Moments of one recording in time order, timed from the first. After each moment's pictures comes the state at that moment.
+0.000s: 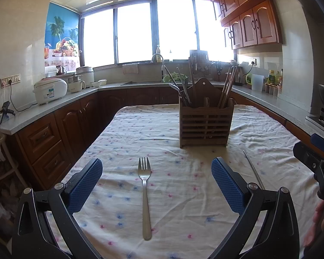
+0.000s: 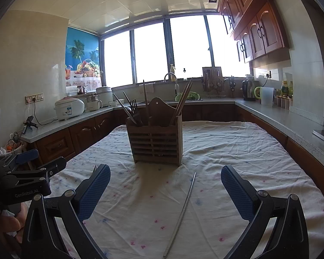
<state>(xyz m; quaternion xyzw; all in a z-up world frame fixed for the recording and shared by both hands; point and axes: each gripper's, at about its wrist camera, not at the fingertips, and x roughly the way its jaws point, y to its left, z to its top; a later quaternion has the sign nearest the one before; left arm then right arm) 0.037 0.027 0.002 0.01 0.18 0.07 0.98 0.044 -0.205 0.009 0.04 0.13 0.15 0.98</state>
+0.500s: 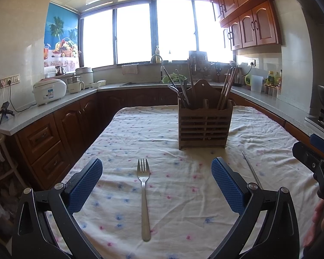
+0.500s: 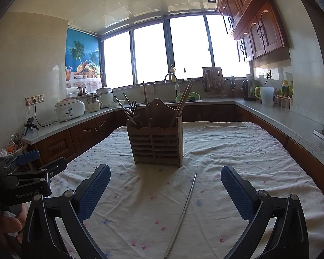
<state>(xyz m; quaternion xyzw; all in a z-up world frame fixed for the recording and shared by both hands) 0.038 0.027 0.004 0.01 0.18 0.07 0.98 0.044 -0.205 0.011 0.04 0.13 0.15 0.98</state>
